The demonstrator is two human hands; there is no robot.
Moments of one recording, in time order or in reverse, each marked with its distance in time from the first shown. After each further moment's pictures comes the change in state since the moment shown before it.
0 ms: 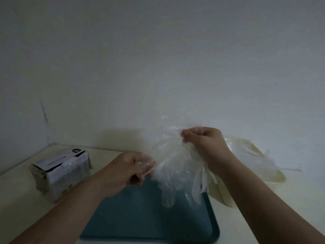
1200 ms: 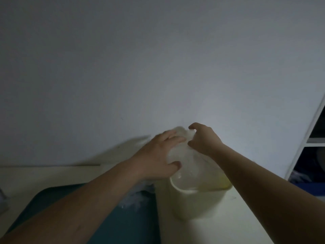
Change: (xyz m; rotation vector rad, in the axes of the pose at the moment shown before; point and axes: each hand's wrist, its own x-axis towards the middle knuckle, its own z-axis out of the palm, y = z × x) left_hand 0.142 0.043 0.202 1.075 -0.209 0.437; right_hand 0.115 0.075 -0.184 -0.972 0.068 0.098
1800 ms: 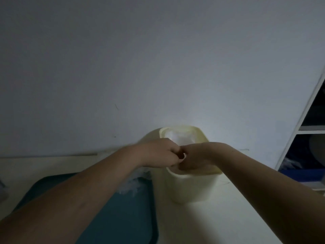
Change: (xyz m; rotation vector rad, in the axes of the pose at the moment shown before) left_hand 0.001 0.033 -0.002 -0.063 -0.388 -0.182; right_hand -0.068 -0.025 -0.001 -0.280 -0.737 -0.036
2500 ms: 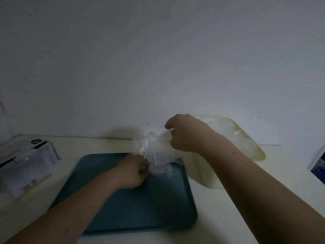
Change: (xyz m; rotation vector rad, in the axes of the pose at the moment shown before) left_hand -0.085 -0.200 0.062 0.172 0.151 -0.290; right_hand -0.026 -0.141 0.020 -0.041 0.525 -0.220
